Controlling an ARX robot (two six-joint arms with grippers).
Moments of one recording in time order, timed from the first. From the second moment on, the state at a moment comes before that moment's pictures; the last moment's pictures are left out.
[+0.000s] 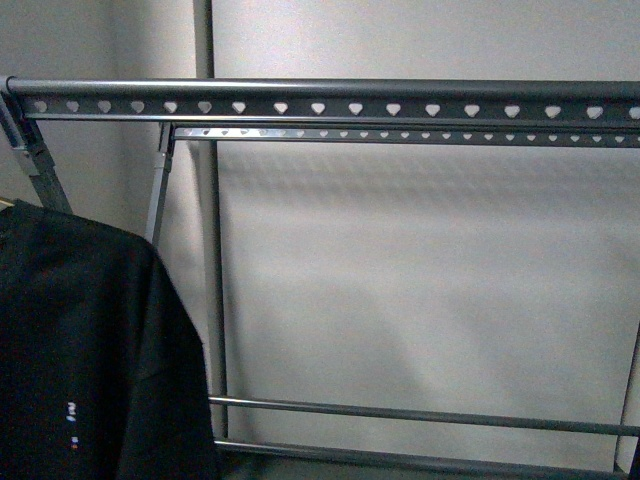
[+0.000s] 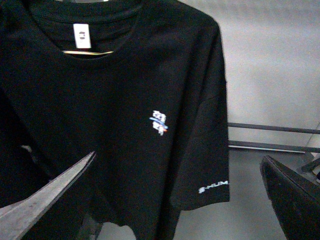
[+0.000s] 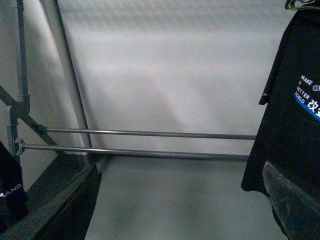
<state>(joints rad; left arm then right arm) 0.00 0.00 0.02 0.00 0.00 0.00 0.00 0.00 0.01 0.00 0.00 0.00</state>
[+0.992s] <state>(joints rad) 0.00 0.00 0.02 0.00 0.00 0.00 0.00 0.00 0.01 0.00 0.00 0.00</state>
